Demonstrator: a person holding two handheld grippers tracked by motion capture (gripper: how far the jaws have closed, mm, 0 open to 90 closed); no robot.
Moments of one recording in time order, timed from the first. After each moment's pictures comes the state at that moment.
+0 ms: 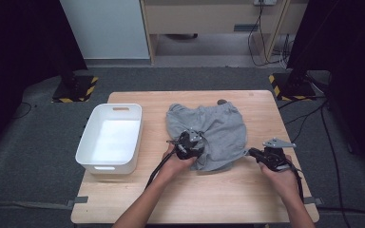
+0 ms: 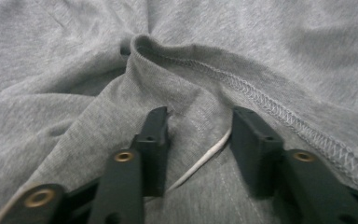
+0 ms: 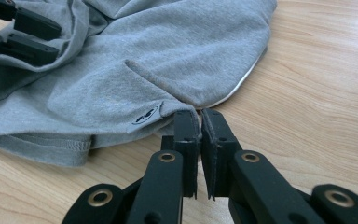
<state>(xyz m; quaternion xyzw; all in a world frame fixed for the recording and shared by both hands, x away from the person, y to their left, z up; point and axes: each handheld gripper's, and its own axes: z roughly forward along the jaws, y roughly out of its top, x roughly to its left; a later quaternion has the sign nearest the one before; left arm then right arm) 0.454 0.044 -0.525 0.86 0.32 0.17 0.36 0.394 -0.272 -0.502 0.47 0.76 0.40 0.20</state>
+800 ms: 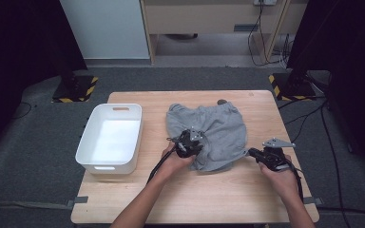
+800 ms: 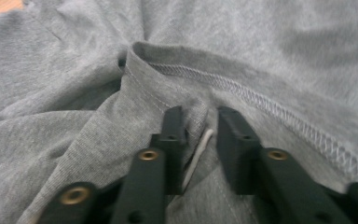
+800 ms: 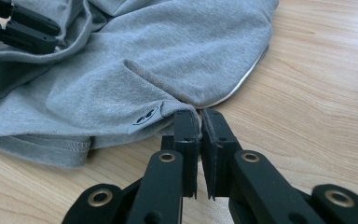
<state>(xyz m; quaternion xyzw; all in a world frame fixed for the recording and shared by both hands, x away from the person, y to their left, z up) 0.456 0.044 -0.519 0.87 0.30 0.17 0.36 0.396 -0.272 -0.504 0.47 0.77 0.40 0.19</state>
